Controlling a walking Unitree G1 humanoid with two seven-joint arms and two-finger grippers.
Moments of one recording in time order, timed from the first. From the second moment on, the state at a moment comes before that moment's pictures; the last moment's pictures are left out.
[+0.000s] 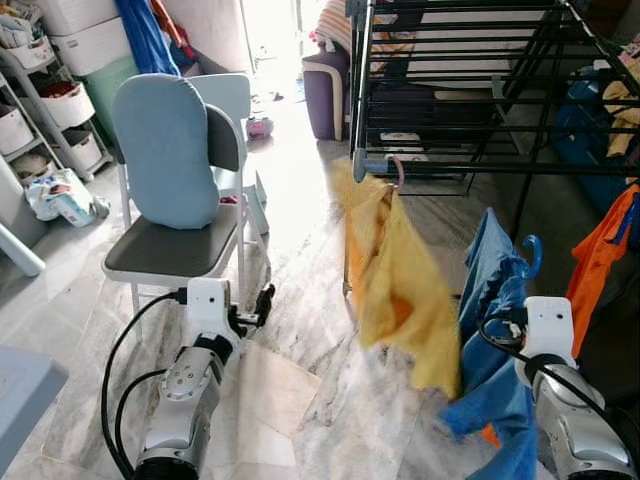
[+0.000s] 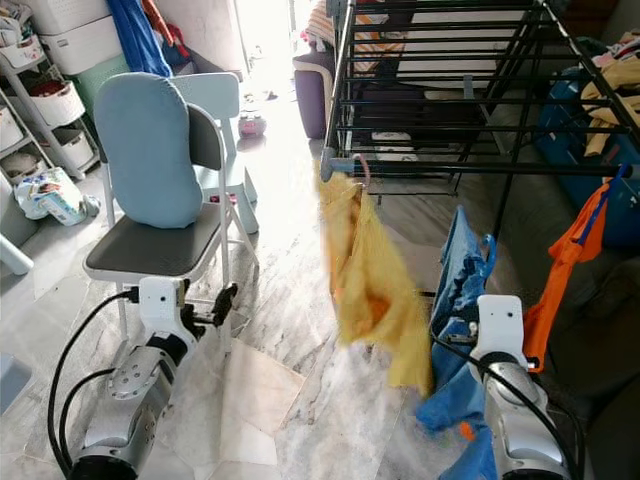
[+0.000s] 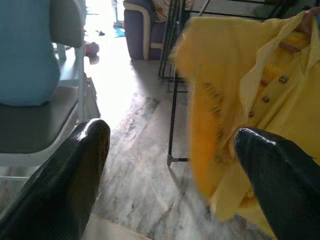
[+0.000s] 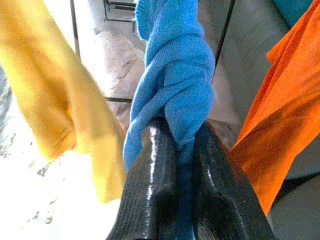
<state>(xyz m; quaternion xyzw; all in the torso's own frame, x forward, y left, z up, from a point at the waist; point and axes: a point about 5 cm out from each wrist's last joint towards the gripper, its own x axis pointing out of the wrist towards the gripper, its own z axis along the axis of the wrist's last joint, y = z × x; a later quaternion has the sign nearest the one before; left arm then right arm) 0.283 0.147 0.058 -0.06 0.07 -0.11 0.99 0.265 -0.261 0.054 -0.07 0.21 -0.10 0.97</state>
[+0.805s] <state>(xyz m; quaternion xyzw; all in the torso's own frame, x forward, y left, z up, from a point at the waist) 0.286 0.135 0.061 -0.08 0.06 -0.13 0.99 0.276 -0.258 0.061 -0.07 0.18 -0.07 0.98</state>
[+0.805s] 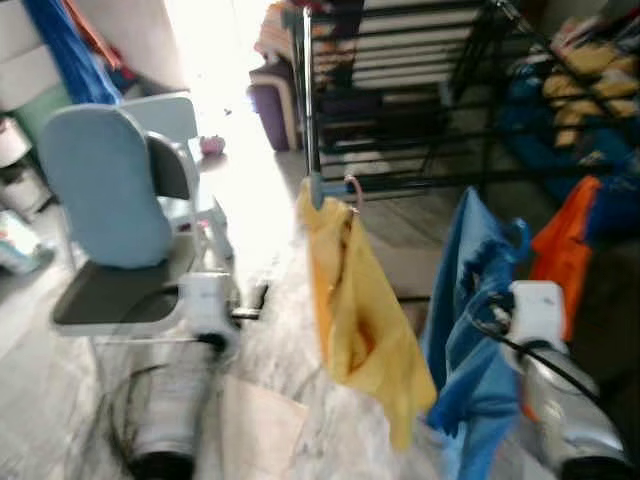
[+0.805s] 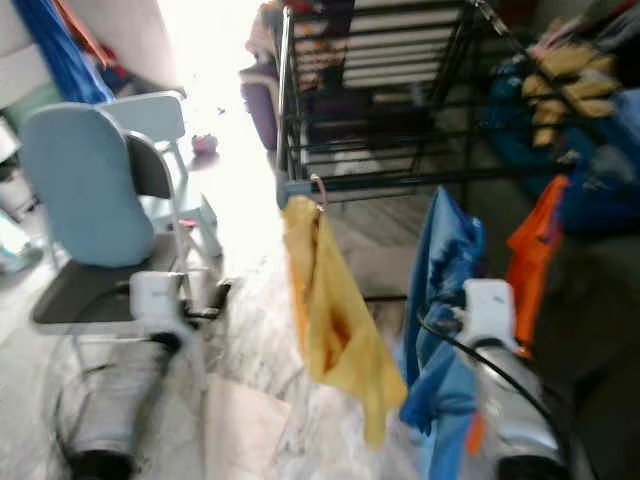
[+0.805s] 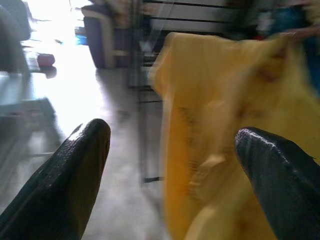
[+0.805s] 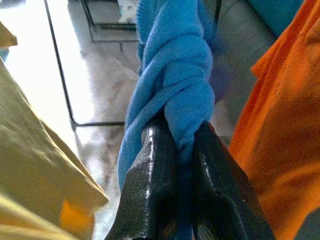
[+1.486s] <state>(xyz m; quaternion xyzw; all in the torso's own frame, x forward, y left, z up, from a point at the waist) 0.290 0.132 0.064 -0.07 0.06 -0.13 0.99 0.298 -0.264 0.086 -0.10 0.15 -0.05 0.98</state>
